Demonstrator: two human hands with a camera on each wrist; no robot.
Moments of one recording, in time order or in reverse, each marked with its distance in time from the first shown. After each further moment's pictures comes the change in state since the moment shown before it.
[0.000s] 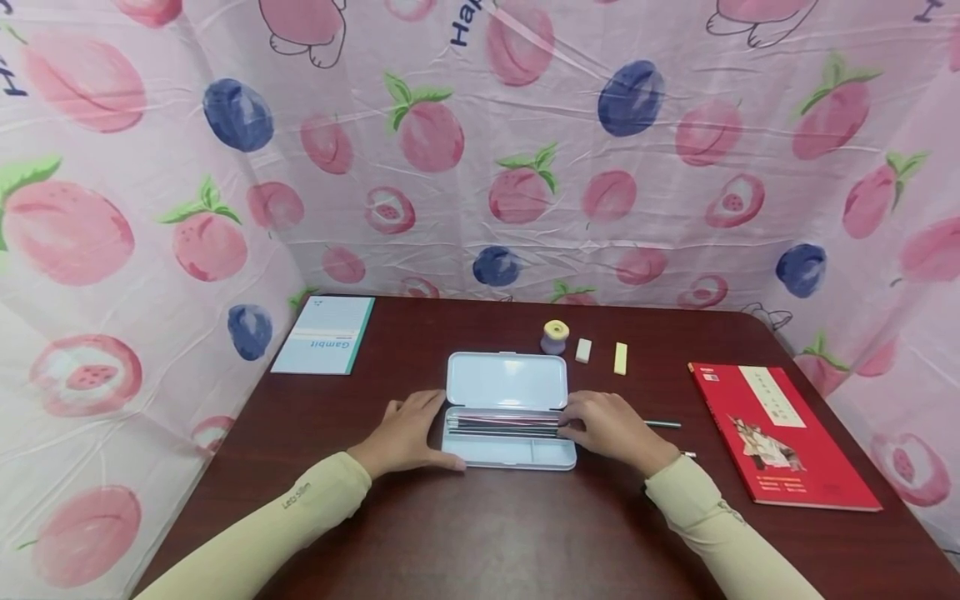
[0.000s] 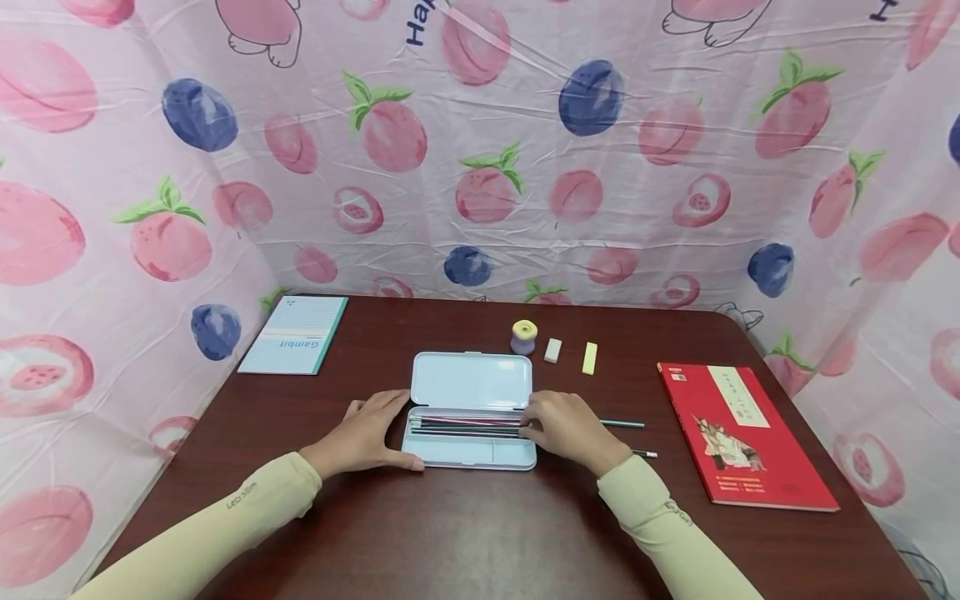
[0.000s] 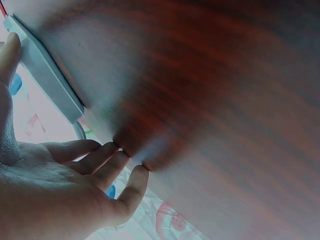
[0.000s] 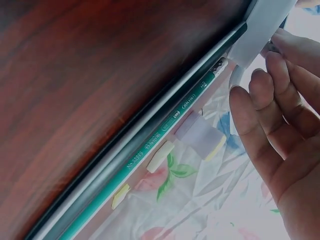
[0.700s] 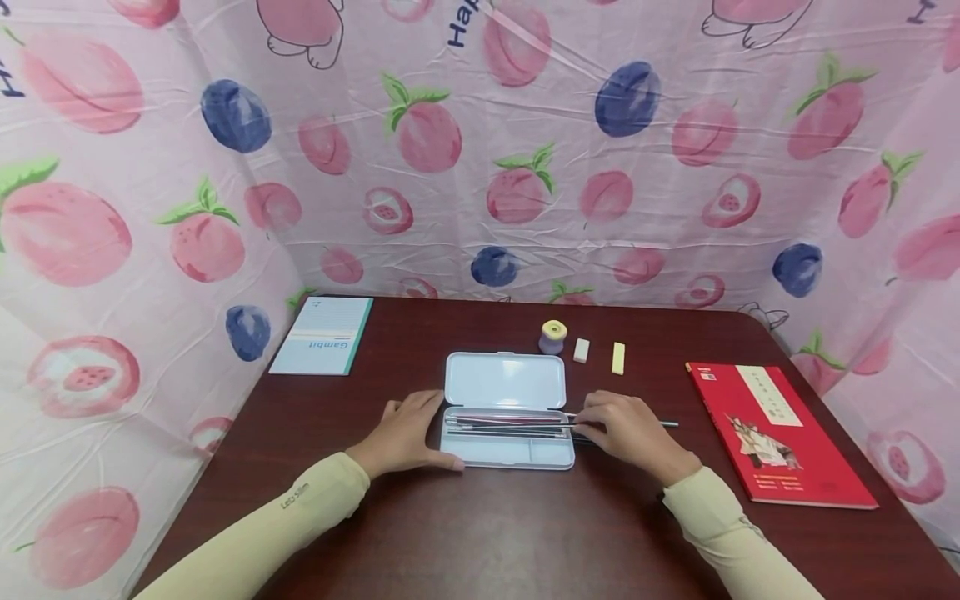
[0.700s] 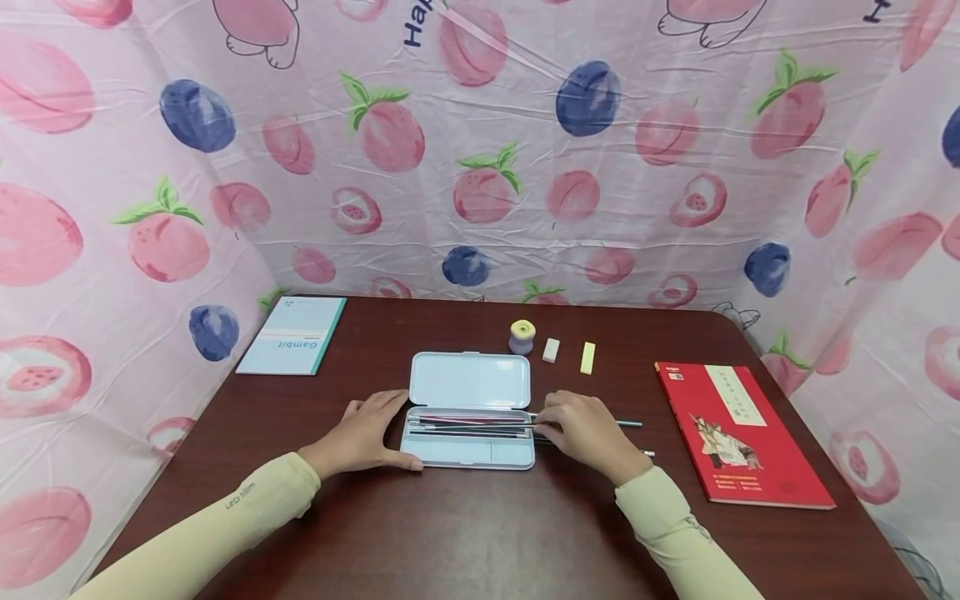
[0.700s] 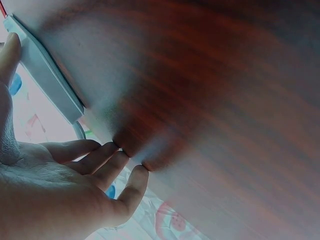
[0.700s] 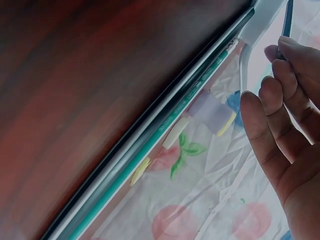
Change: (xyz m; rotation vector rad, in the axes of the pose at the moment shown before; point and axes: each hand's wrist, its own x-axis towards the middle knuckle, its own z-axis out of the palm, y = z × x) left_hand 0.000 0.000 0.000 0.002 0.003 0.008; right_hand -0.024 0.011 -0.008 -0.020 0.119 0.009
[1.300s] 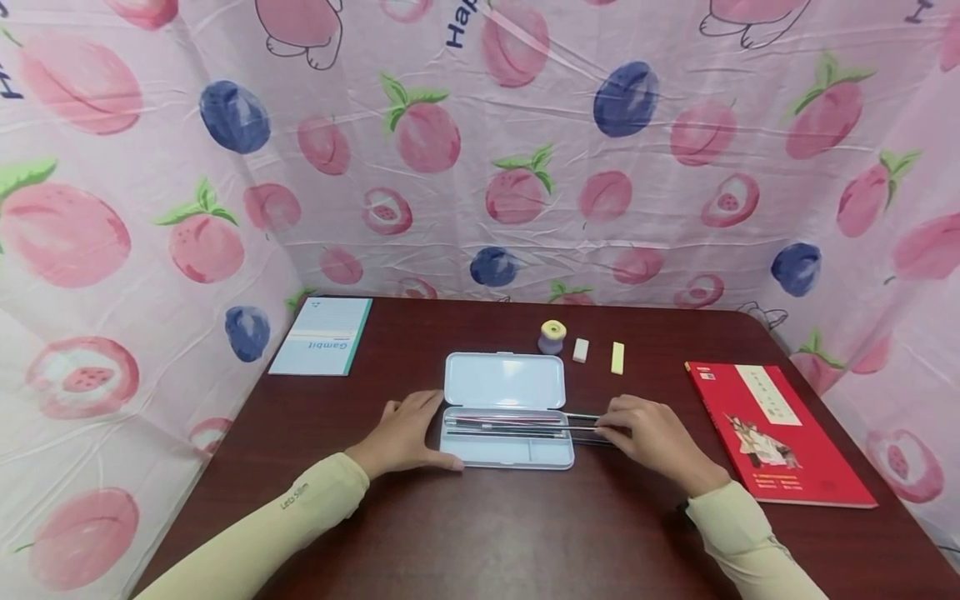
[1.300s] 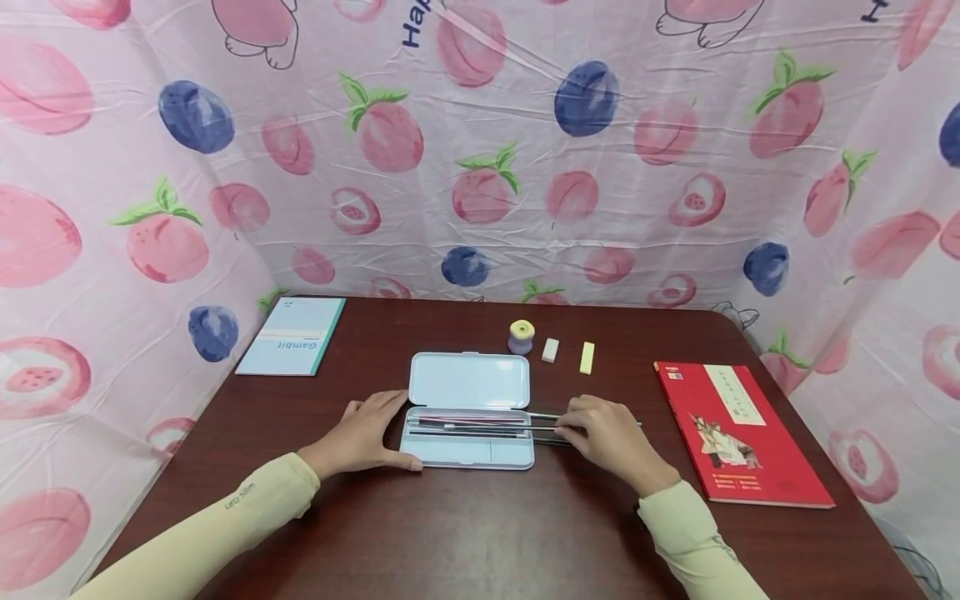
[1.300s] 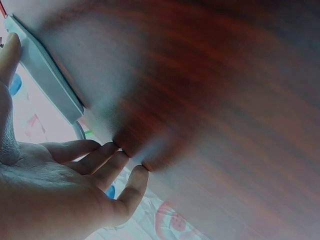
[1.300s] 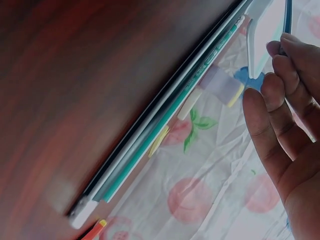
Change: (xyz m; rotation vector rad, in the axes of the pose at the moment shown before) left_hand 0.000 0.000 0.000 -0.004 -0.003 -0.005; right_hand -0.026 0.015 -0.011 -0.004 -0.002 0.098
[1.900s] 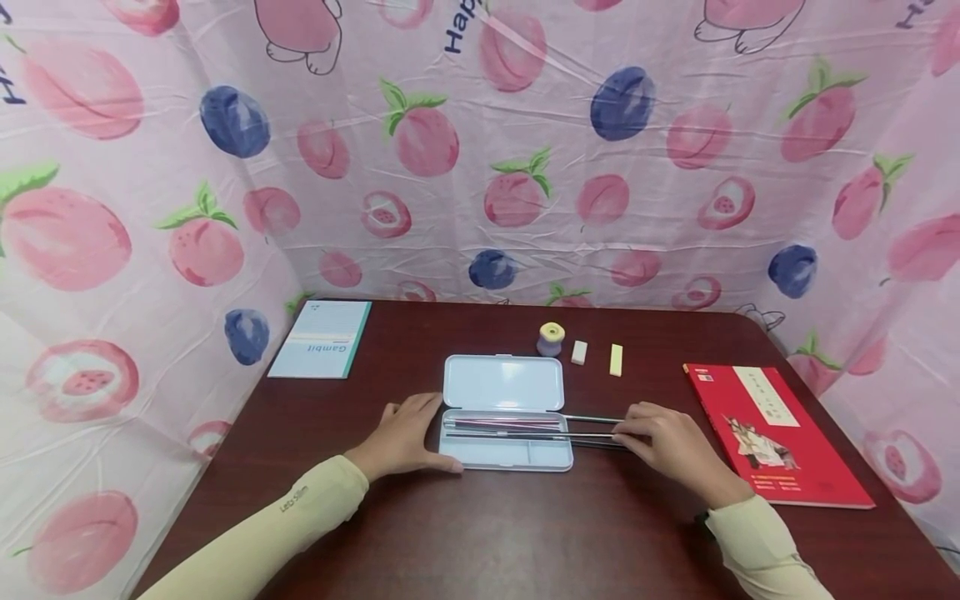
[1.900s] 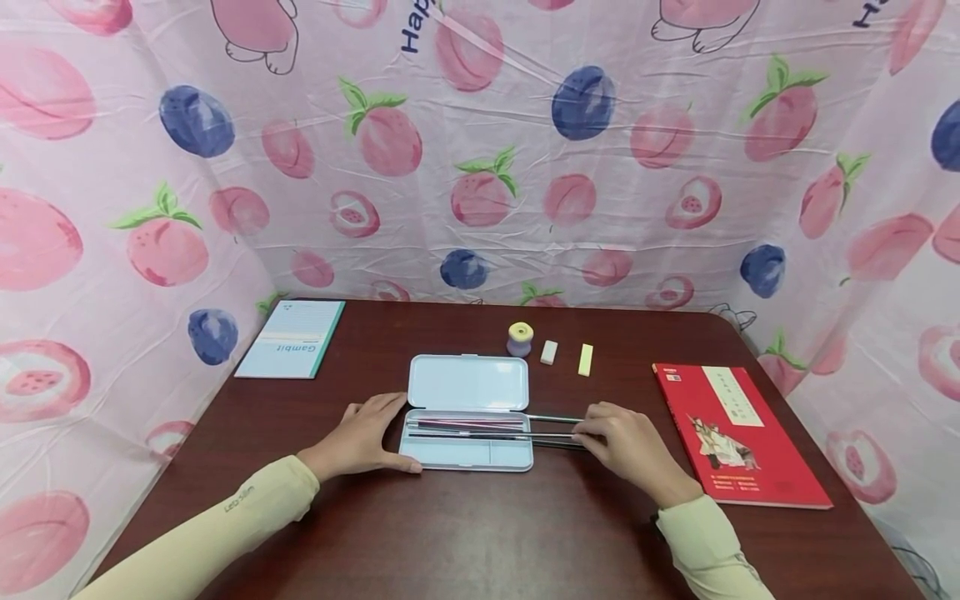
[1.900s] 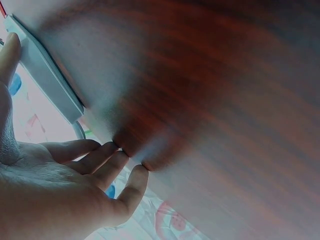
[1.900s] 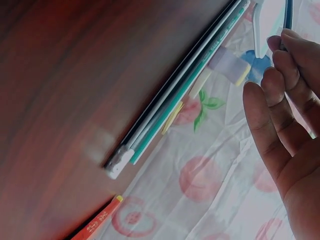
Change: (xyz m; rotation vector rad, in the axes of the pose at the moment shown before) left_hand -0.001 -0.001 0.001 0.003 0.000 -0.002; right_hand -0.023 0.013 -0.008 -0.014 0.057 -0.004
